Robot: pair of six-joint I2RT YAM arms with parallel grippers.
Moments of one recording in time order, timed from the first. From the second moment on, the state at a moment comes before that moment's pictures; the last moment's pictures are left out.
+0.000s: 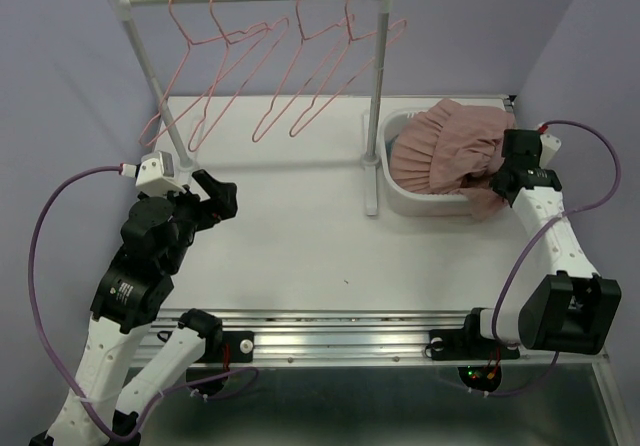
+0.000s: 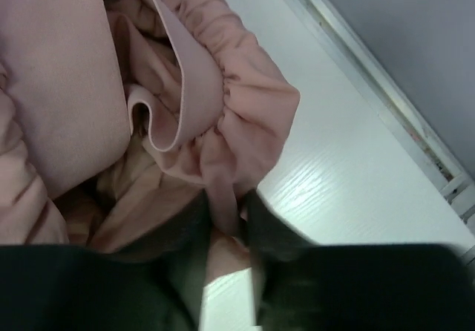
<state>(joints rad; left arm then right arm) -0.40 0.60 1.02 -0.68 -0.27 -0.52 -0.11 1.29 1.07 -0.64 0.47 0.45</state>
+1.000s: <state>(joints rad) -0.40 0.61 1.00 -0.67 -0.29 -0.54 -0.12 1.62 1.14 -0.11 -0.12 0.47</state>
